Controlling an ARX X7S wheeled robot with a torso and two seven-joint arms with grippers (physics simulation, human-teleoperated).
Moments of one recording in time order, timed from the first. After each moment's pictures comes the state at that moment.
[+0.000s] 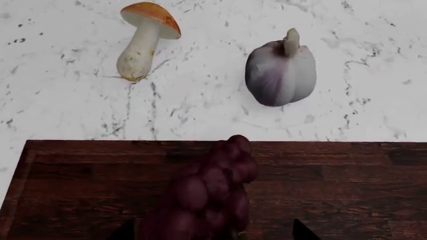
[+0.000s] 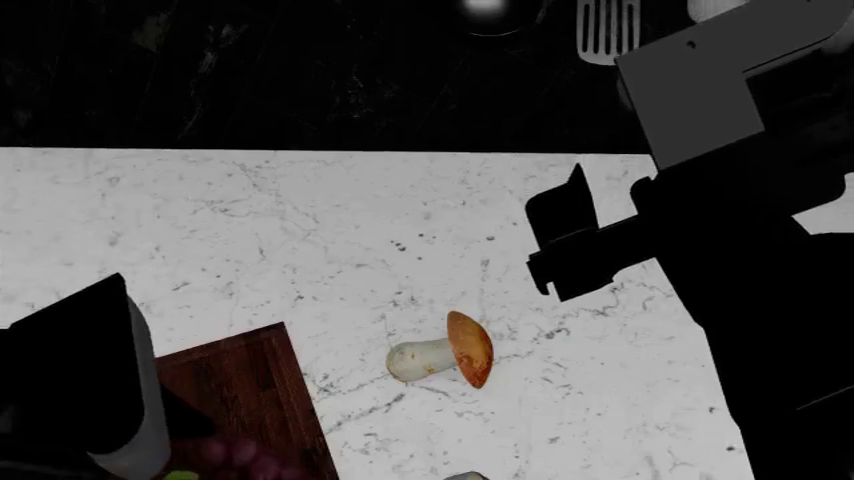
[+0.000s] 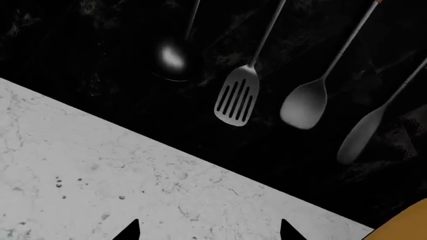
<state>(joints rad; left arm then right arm) -1.33 -0.78 0.83 0.36 -1.44 -1.37 0.19 1.11 0.50 -0.26 -0.40 0.57 1.54 0.12</state>
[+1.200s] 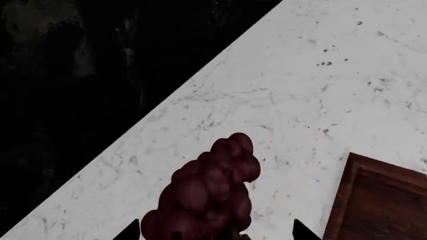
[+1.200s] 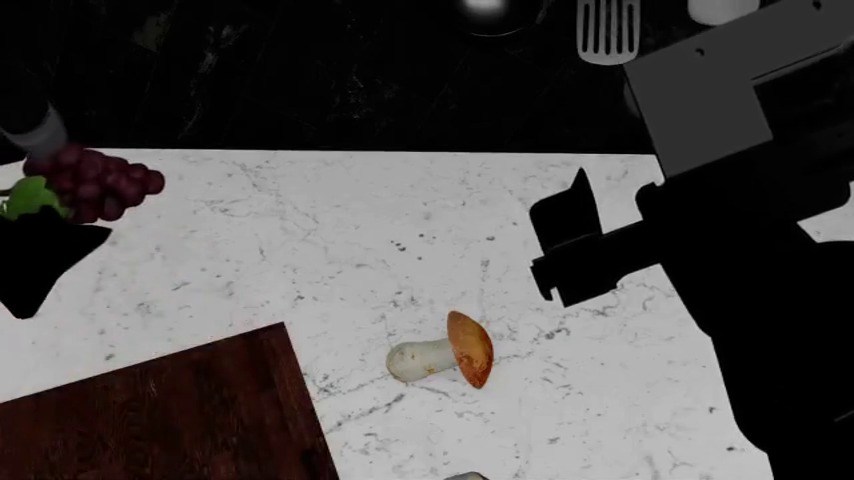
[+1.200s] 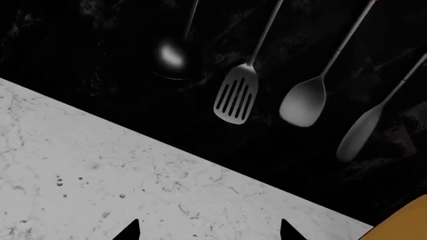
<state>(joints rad) -1.63 -0.75 1.07 -0.13 -0.86 -1.18 0.37 1.10 0.54 -0.25 -0.39 0.70 1.50 0.21</state>
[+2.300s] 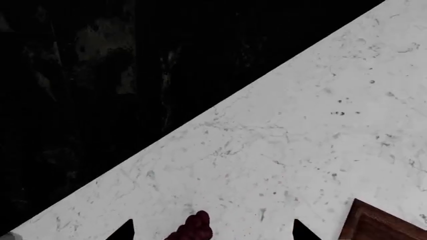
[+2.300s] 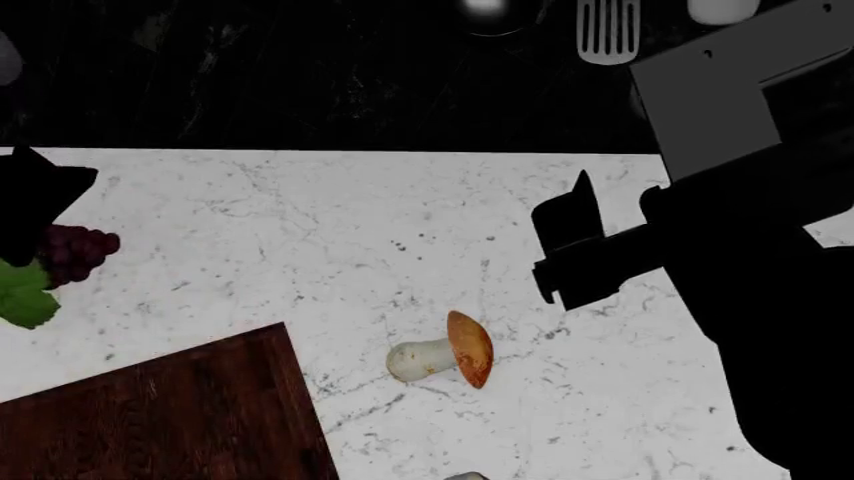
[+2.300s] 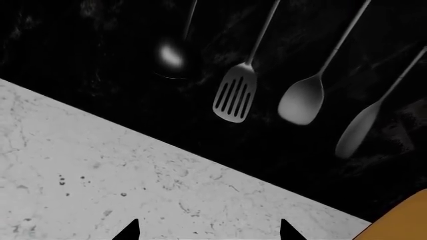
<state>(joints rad) -1.62 -0.76 0.91 -0.15 -0.98 -1.23 0.20 1.11 0.56 -0.24 -0.40 0.81 1.51 0.29</state>
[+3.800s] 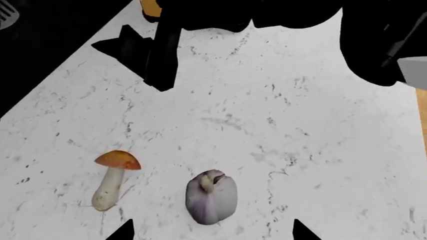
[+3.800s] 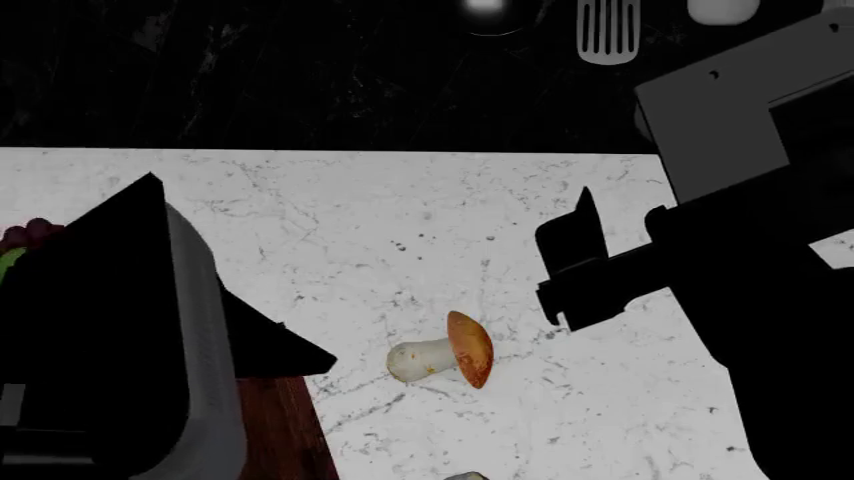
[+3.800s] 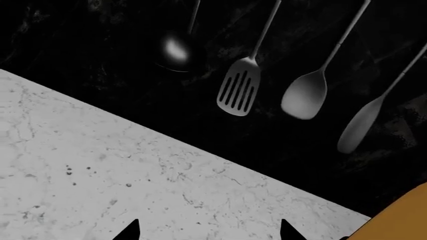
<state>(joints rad) -1.58 -0.60 0.81 0.36 -2.08 -1.27 -0.44 1.10 0.65 -0.28 -0.39 1.04 1.44 0.45</state>
